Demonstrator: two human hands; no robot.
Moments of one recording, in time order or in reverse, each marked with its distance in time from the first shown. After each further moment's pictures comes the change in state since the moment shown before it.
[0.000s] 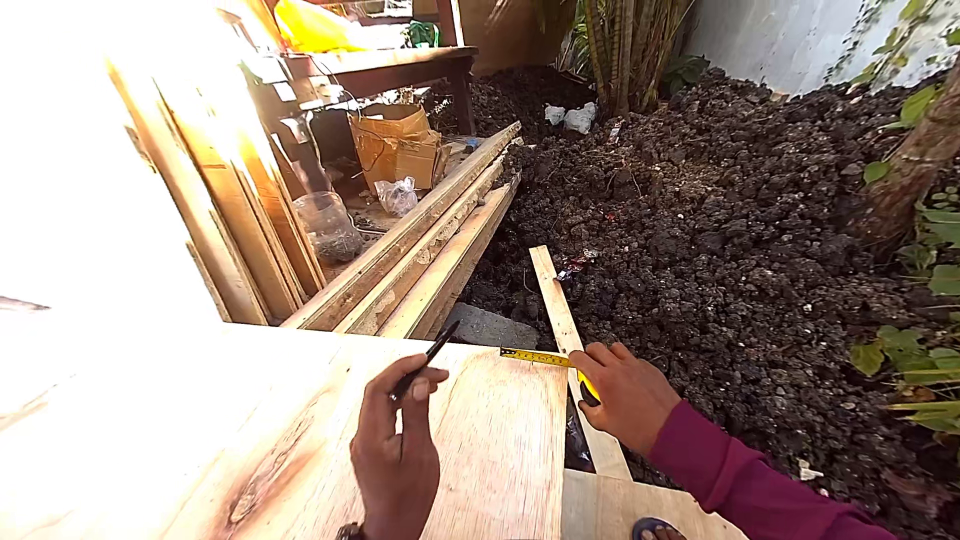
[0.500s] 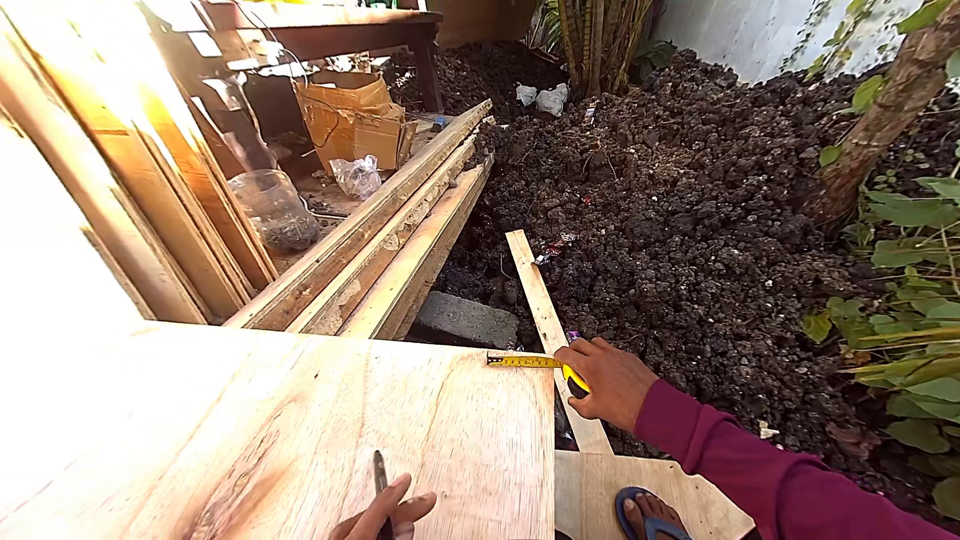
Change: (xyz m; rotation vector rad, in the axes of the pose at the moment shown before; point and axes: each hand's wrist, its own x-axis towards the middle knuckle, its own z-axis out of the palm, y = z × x) left_hand -0.093 0.021 -0.064 -0.079 -0.287 -0.195; right_hand 0.014 0.010 0.021 0.008 -0.150 0.000
